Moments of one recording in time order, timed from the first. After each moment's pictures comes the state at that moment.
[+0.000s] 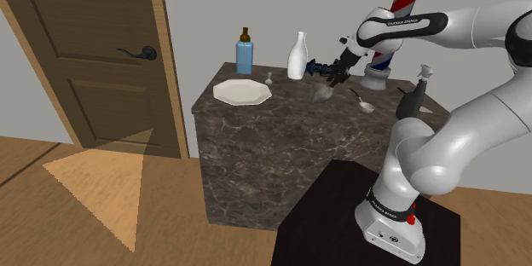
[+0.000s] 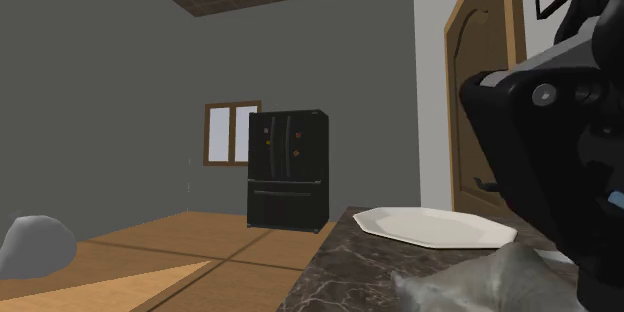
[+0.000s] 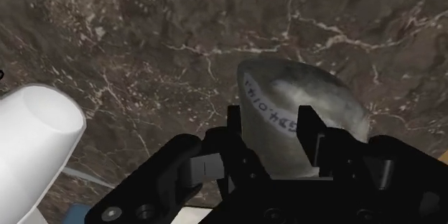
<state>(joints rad) 0.39 -0.61 -1.07 -2.32 -0.27 2.19 -1.30</state>
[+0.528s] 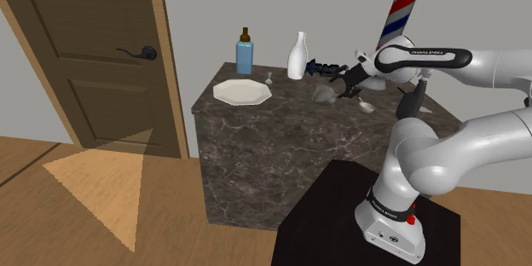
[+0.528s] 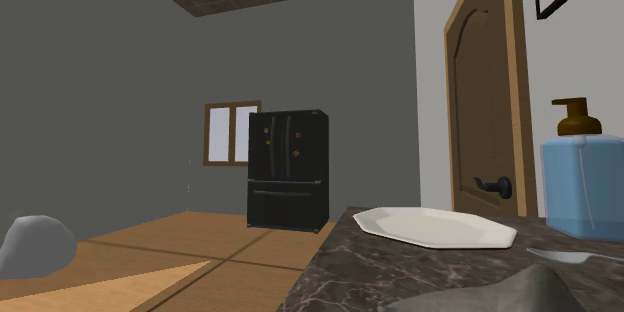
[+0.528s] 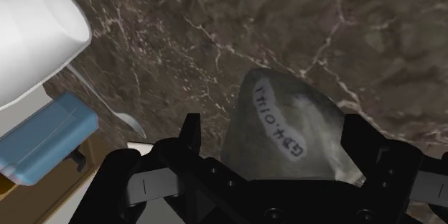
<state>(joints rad) 0.38 -0.96 -1.28 -2.53 -0.44 2.46 -1.78</state>
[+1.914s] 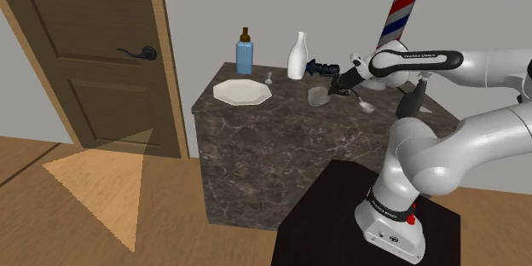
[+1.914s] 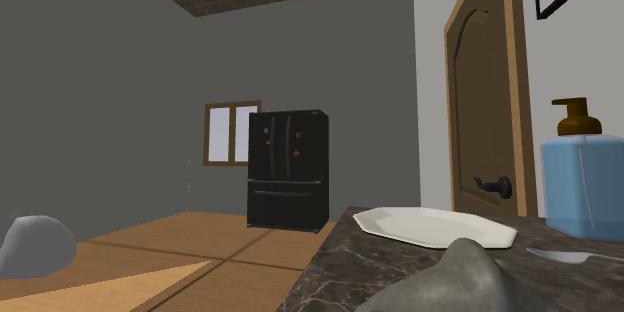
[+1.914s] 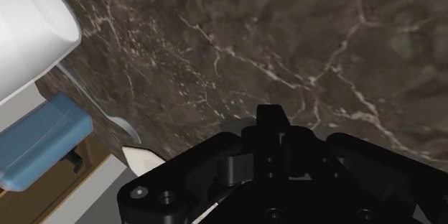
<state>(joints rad) 0.44 -0.94 -1.33 -2.55 -0.45 2.53 -1.78</state>
